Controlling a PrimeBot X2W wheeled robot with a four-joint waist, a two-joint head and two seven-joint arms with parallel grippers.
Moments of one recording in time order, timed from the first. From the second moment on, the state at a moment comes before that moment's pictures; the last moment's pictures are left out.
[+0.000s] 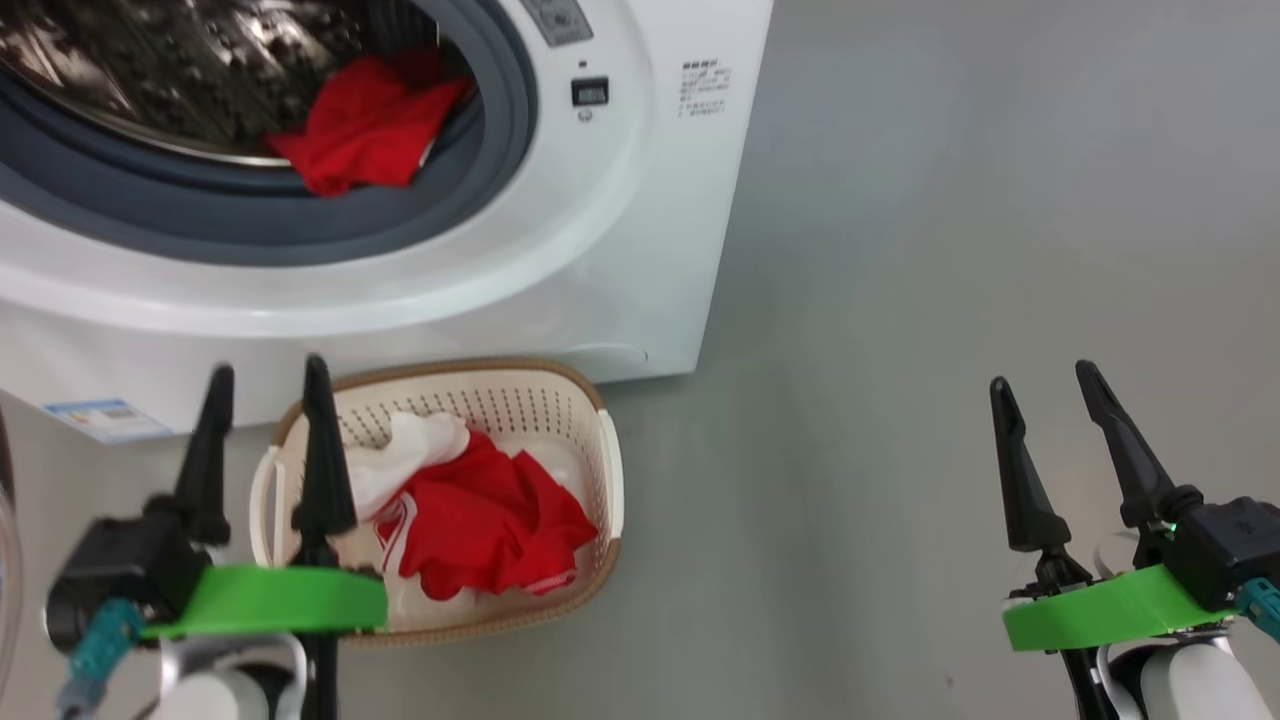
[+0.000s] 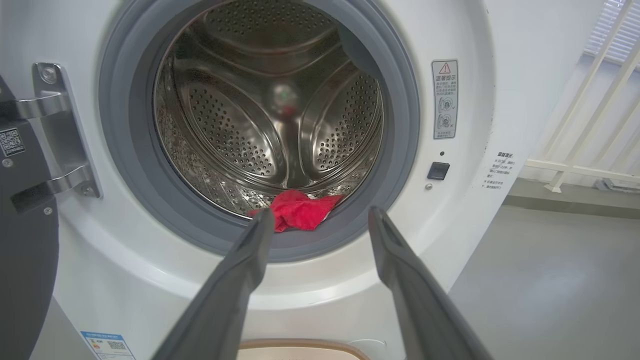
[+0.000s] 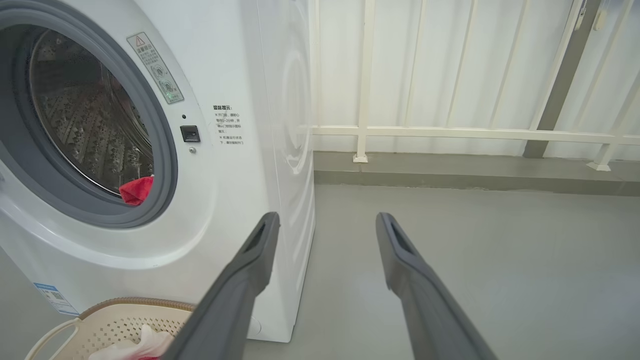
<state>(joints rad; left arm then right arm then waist) -0.20 0.08 -0.04 0.01 -0.28 0.11 -0.16 -0.07 -0.04 -0.05 0.05 0.18 0.13 -0.26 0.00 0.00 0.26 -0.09</state>
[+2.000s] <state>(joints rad) -1.26 0.27 -0.05 1.01 -0.32 0.04 0.01 -0.30 -0.04 0.12 0.09 0.22 0.13 -0.26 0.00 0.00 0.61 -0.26</state>
